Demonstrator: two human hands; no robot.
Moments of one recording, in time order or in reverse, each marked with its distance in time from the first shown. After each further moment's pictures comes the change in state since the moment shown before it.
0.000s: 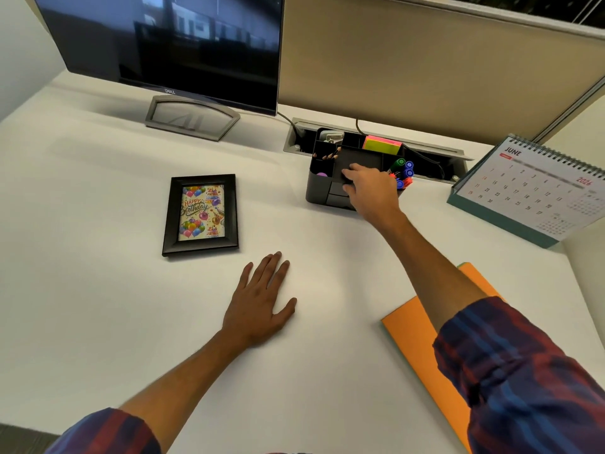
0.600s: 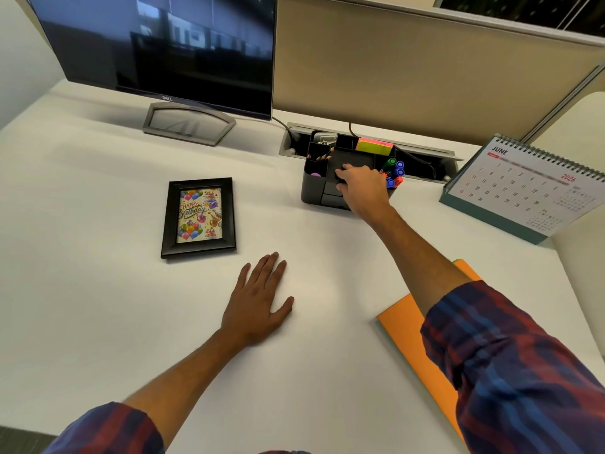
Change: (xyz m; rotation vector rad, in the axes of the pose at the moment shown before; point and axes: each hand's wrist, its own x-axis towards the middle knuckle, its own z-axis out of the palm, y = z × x) left_hand -0.002 0.000 -0.001 0.006 -0.007 0.005; right_hand 0.005 -0.004 -0.002 -0.042 -0.031 0.006
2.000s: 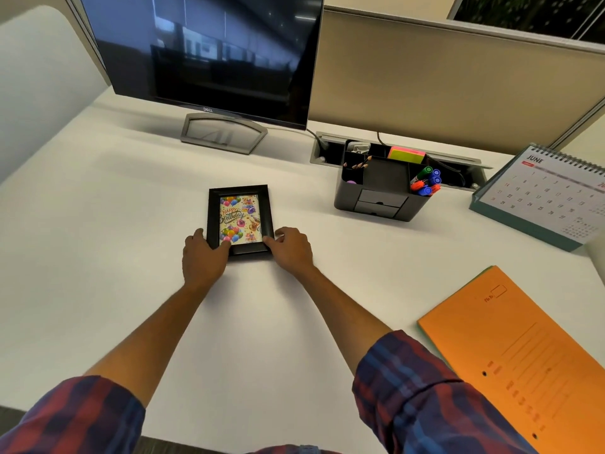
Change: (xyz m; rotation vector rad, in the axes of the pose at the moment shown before) left_hand 0.021 -0.128 -0.099 -0.524 0.257 -0.852; right_hand -0.043 -0.210 0.074 0.911 -0.231 0.286
